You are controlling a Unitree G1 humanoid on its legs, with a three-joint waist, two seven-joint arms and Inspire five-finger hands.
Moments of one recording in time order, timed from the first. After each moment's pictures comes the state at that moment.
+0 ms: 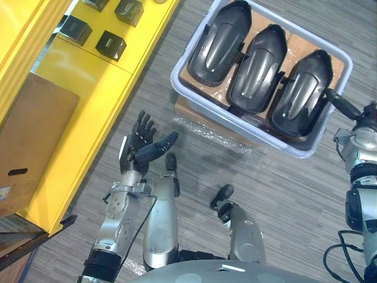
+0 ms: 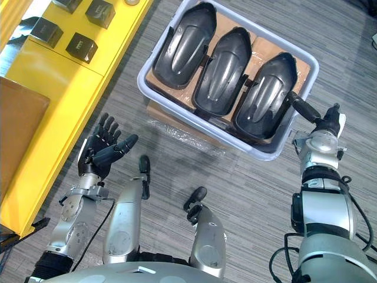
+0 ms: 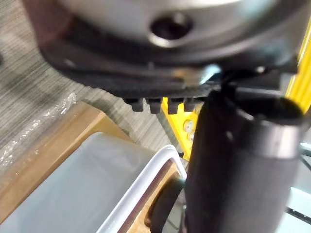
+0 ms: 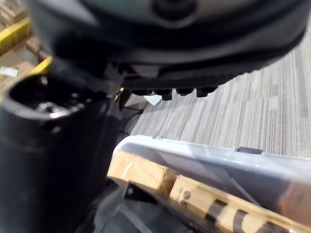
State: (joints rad) left arm 0.08 0.25 -0.16 0.01 -0.59 -0.25 0.03; right arm -0.81 -0.80 -0.03 1.20 0.36 0.00 -0.19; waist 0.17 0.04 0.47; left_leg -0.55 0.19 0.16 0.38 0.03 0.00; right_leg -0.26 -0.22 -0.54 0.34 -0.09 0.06
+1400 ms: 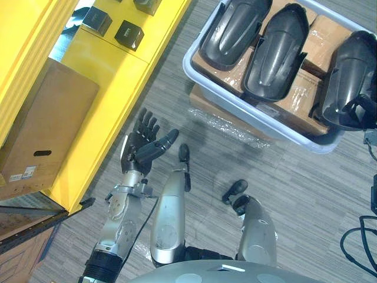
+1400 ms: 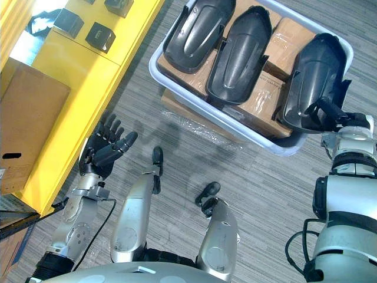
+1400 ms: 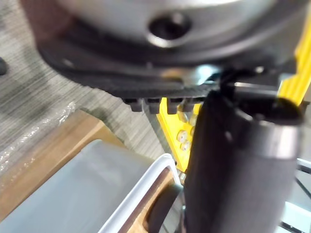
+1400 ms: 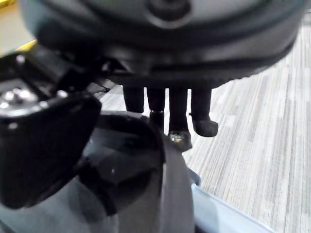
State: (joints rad) left arm 0.10 0.27 -0.19 -0.01 -0.68 -0.28 0.00; right arm -0.94 -0.93 0.01 1.36 0.12 0.21 -0.10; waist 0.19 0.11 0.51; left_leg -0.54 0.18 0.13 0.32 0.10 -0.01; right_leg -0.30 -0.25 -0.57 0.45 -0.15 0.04
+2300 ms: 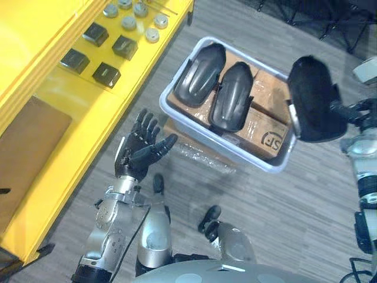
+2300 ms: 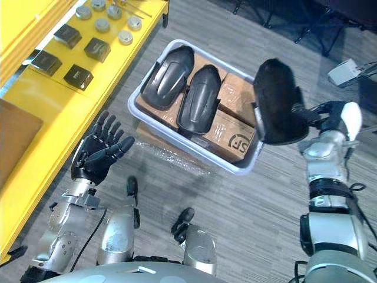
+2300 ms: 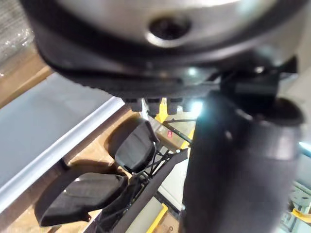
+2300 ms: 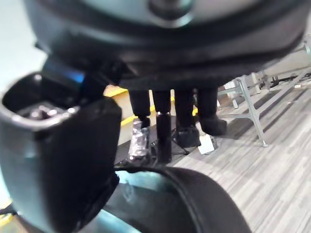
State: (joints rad) left arm 0.19 0.29 -0.12 -0.20 -0.74 -0.14 -0.06; right arm -0.59 -0.78 -0.03 0.89 -0.07 0.05 -0.38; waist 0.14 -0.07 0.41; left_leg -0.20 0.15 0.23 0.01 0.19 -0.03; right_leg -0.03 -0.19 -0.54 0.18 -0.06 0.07
